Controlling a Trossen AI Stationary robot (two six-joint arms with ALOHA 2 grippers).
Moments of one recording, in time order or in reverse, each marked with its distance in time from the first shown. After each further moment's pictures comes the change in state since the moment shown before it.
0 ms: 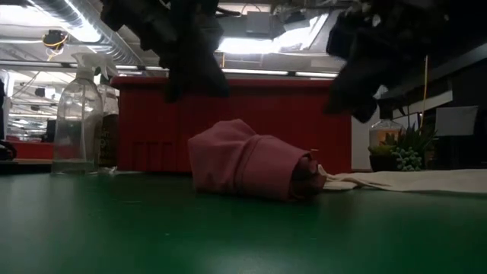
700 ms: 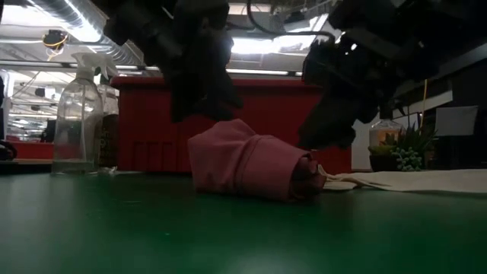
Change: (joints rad) left arm -0.070 0.144 0.000 0.126 0.014 -0.026; right arm 0.000 0.259 0.064 0.142 0.044 -0.028
